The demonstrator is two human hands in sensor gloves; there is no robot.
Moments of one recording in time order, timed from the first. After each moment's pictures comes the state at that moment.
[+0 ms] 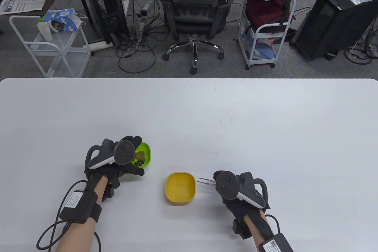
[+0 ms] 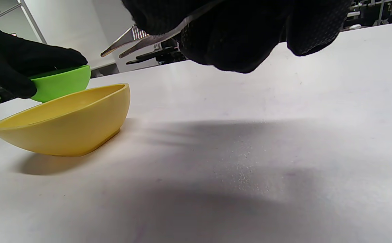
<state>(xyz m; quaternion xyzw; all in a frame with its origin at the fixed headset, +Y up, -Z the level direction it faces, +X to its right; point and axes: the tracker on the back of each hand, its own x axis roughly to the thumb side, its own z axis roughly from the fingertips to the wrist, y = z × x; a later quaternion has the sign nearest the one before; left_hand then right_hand) -0.253 -0.709 -0.372 -0.11 -0.20 0.02 0.97 0.097 -0.709 -0.265 0.12 0.09 0.98 0.12</state>
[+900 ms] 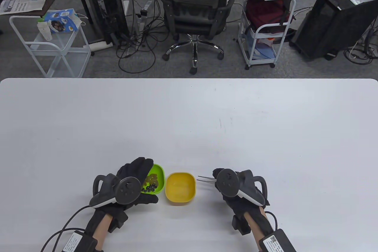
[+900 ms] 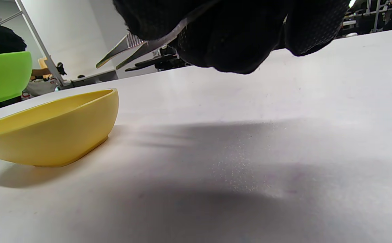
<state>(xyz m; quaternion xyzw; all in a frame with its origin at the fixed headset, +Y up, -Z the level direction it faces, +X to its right) -0.223 -0.701 -0.276 -0.03 -0.27 0.05 0.96 0.099 -0.712 -0.273 0.11 0.07 0.98 0.12</state>
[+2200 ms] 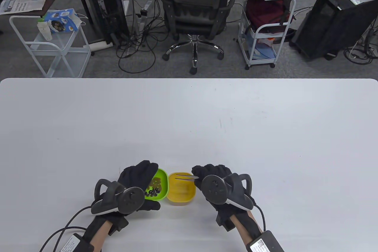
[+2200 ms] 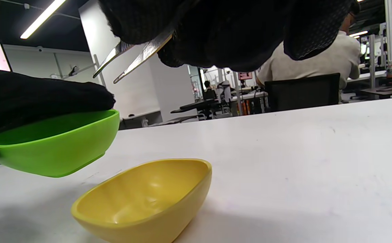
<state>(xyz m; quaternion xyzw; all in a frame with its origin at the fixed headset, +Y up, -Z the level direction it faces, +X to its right) -0.213 -0.704 -0.263 0.00 -0.30 0.03 0.95 0.047 -0.667 -0.255 0.20 -0.04 0.97 0.14</state>
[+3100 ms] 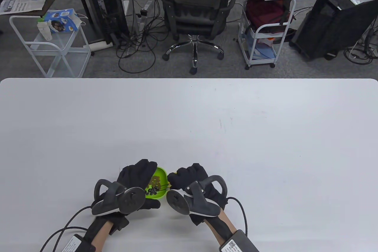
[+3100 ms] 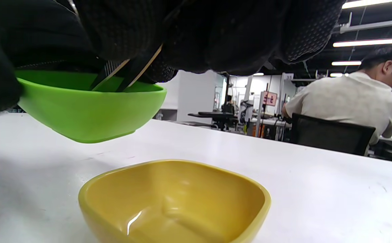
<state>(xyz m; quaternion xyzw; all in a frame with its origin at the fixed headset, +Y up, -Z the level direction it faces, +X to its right) -0.211 -0.701 -0.262 0.01 -0.29 0.01 0.96 -0.022 -0.674 -0.248 0.26 -0.11 0.96 0.01</state>
